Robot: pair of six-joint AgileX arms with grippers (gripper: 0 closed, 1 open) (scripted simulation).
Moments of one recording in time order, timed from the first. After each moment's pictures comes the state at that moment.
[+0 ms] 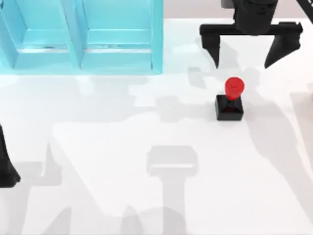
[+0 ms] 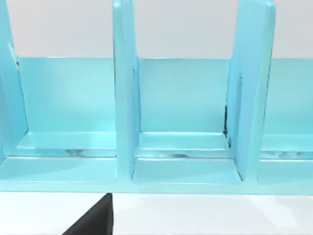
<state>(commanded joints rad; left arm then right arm) 0.00 0.00 0.00 0.00 0.00 0.00 0.36 2.60 2.82 -1.79 0.01 0.39</state>
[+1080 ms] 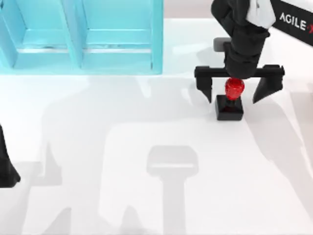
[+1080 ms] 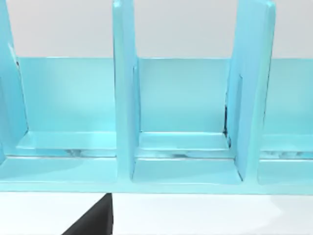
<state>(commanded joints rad) 0.00 0.00 0.00 0.00 0.00 0.00 0.37 2.43 2.11 -1.24 0.01 0.39</state>
